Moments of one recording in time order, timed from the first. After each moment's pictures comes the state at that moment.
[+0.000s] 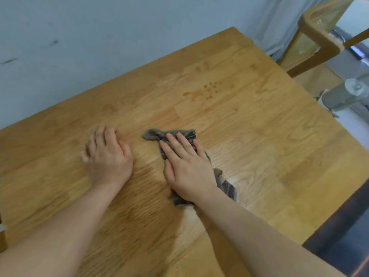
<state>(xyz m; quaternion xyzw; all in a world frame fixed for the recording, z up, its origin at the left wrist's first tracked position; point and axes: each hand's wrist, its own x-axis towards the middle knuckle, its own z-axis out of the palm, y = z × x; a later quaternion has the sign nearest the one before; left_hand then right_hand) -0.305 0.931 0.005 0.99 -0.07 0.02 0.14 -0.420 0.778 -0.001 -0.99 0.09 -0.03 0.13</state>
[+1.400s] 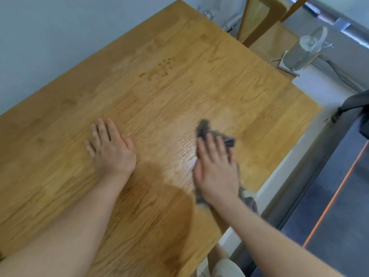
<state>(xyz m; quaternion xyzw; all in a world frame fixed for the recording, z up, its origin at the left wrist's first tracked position) -0.366 0.885 0.005 0.99 -0.14 -0.07 0.06 -0.562 0.750 0.002 -0.93 0.35 -0.02 0.08</state>
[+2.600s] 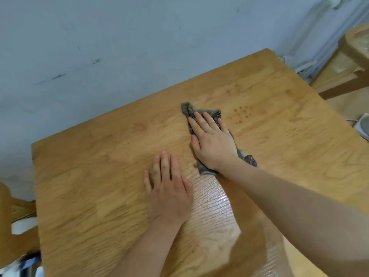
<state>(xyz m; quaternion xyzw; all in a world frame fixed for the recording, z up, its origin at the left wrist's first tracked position) -0.363 0.884 0.007 0.99 -0.14 -0.06 0.07 -0.312 0.718 0.010 -0.99 0.05 0.03 0.11</state>
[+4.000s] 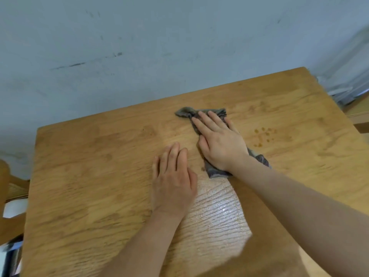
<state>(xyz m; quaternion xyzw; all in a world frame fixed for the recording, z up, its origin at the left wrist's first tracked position) -0.311 0.857 0.004 0.98 -0.12 -0.01 0.14 -0.252 0.692 0.010 -0.99 -0.07 0.05 0.10</state>
